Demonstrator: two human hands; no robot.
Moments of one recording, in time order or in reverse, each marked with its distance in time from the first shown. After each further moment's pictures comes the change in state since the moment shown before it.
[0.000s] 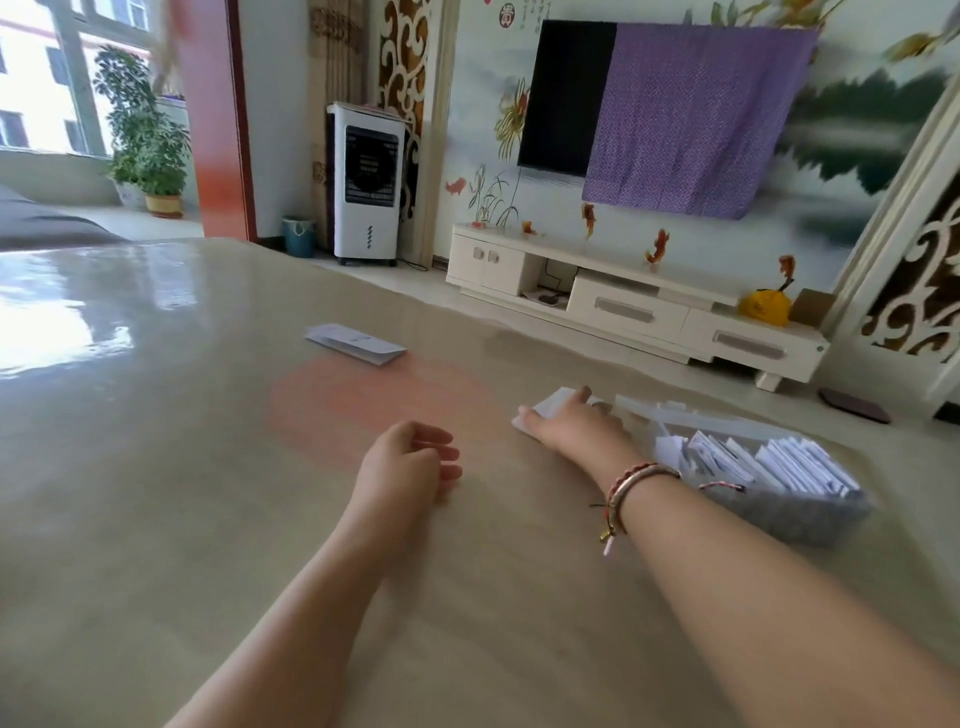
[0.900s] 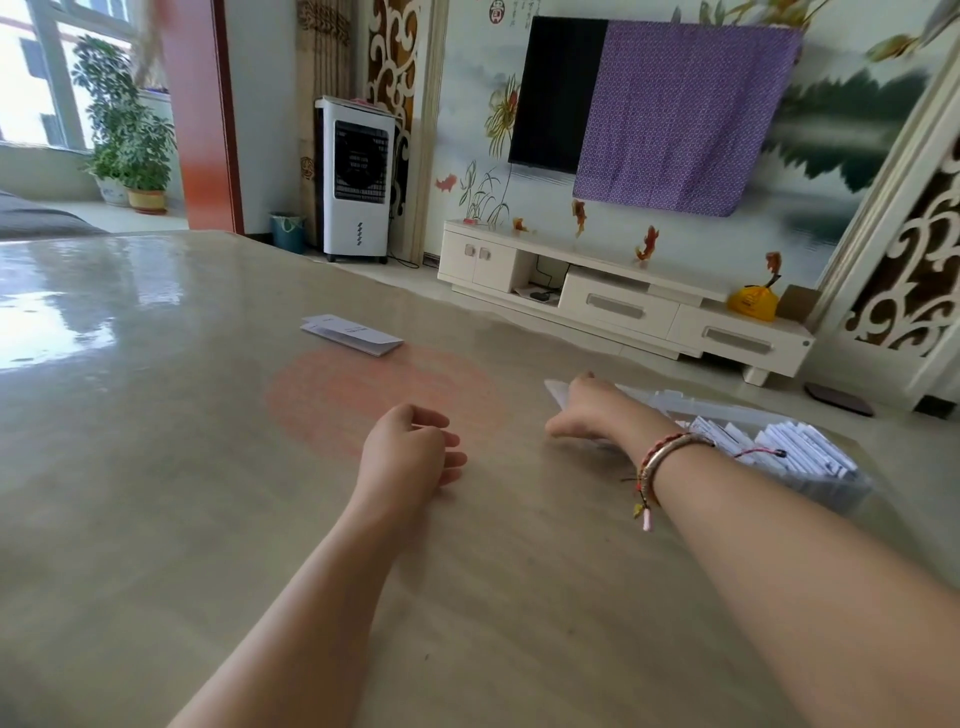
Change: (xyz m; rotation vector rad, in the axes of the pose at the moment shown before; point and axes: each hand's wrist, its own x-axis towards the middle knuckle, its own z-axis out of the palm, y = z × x) left_hand 0.004 0.005 -0.001 -0.039 0.020 -0.041; right_hand -0.017 0.004 -0.030 -0.138 -0.075 -0.178
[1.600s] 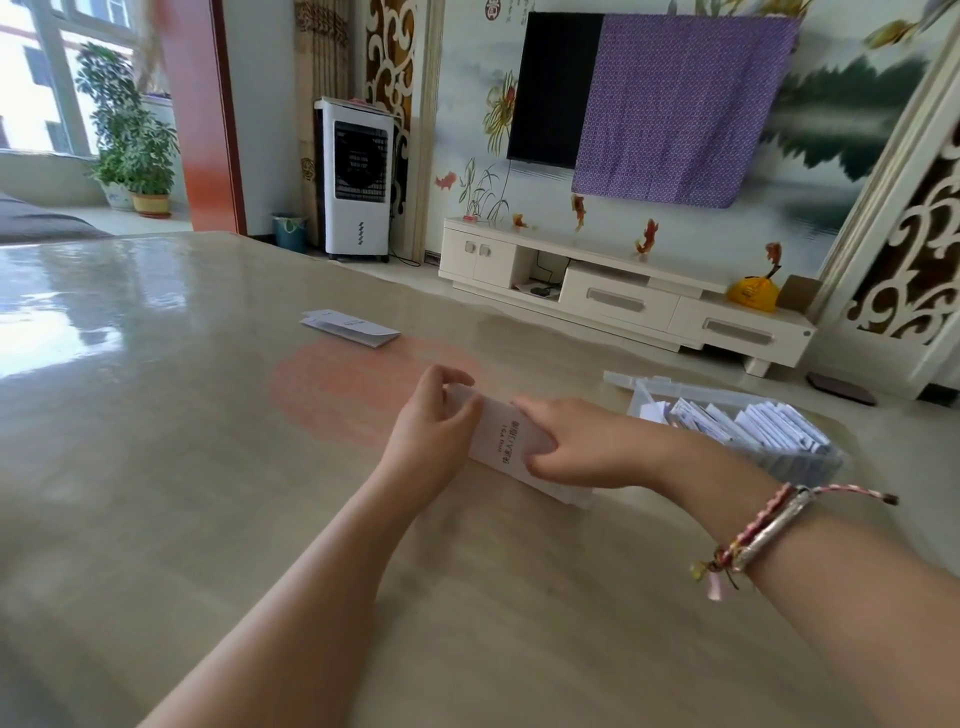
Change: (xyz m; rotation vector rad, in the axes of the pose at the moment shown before) left_hand -0.018 0.002 0.013 0.262 -0.121 0.341; right_hand -0.093 0.011 -0.009 0.094 -0.153 -0.639
